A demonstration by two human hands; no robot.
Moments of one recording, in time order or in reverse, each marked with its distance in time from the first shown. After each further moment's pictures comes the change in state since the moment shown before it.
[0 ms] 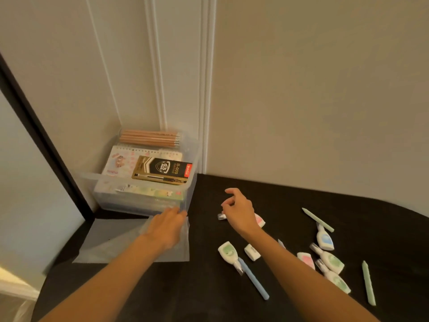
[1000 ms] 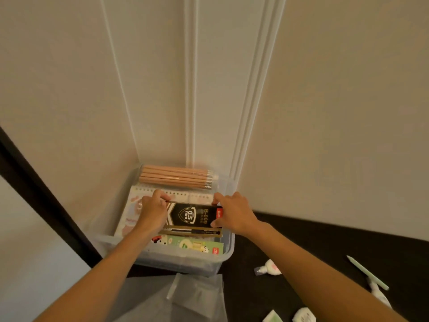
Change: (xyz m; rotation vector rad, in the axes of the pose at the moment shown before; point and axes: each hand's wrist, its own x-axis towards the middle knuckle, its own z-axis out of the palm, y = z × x) left_hand 0.122 -0.145 -0.069 -1.094 0.224 -0.443; right_hand 0.135 -0.109 0.045 -0.659 -0.322 -0.251
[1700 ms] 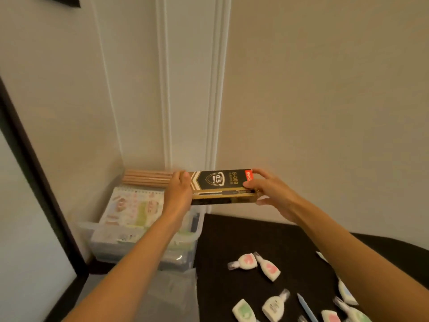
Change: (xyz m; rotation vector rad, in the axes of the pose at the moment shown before) left_hand -0.088 0.076 0.070 -0.338 0.126 0.274; right_hand -0.126 0.058 -0.085 0.929 0.229 0.177
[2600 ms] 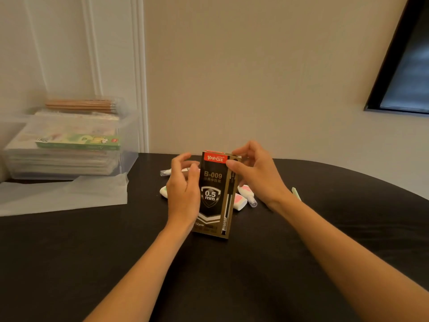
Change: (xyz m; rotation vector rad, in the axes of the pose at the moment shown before) left_hand -0.273 -0.136 0.118 -0.329 -0.099 0.514; right_hand -0.230 0.205 -0.003 -0.162 0.402 -0.514
